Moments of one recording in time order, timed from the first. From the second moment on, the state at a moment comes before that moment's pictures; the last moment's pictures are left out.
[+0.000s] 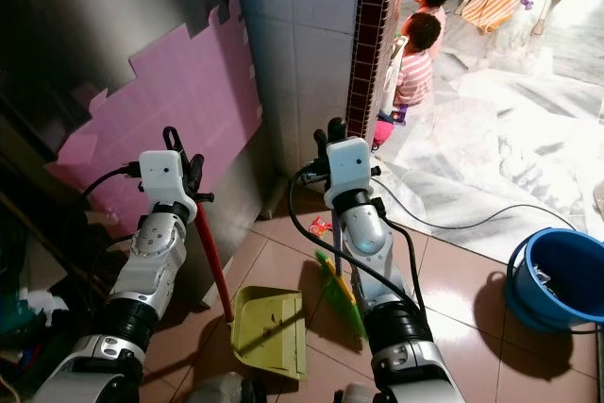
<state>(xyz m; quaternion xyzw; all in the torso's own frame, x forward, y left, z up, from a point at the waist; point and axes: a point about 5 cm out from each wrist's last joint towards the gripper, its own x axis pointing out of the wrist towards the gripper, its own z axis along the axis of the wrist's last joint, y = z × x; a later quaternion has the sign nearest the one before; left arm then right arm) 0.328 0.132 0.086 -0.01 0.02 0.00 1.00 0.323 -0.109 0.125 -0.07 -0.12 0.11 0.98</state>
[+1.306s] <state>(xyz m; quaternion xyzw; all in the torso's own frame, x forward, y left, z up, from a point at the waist) 0.326 0.116 0.090 -0.04 0.01 -0.01 1.00 0.325 -0.114 0.140 -0.07 -0.15 0.12 0.98</state>
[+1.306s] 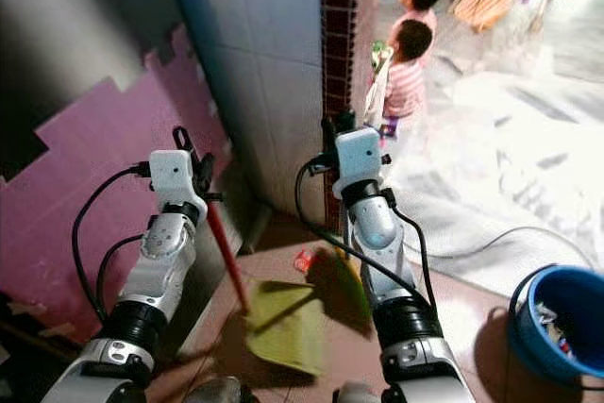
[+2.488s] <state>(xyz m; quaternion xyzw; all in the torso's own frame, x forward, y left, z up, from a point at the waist) 0.323 0.124 0.084 0.00 0.02 0.03 1.00 0.331 -0.087 0.184 -0.07 -0.21 0.20 0.96</state>
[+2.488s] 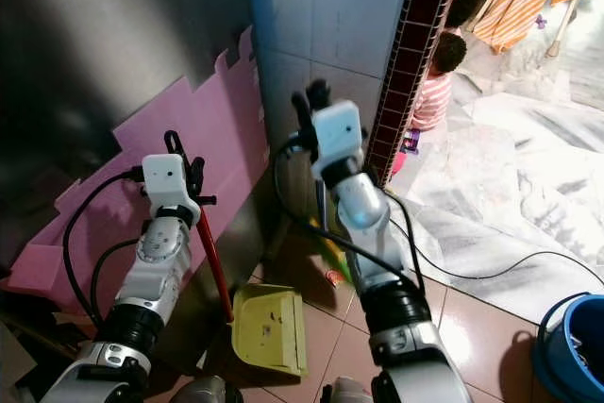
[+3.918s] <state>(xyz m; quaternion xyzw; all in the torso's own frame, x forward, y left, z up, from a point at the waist) 0.344 0.117 0.075 0.01 0.03 0.08 1.00 0.285 -0.055 0.161 -0.03 -0.08 0.49 0.87</state>
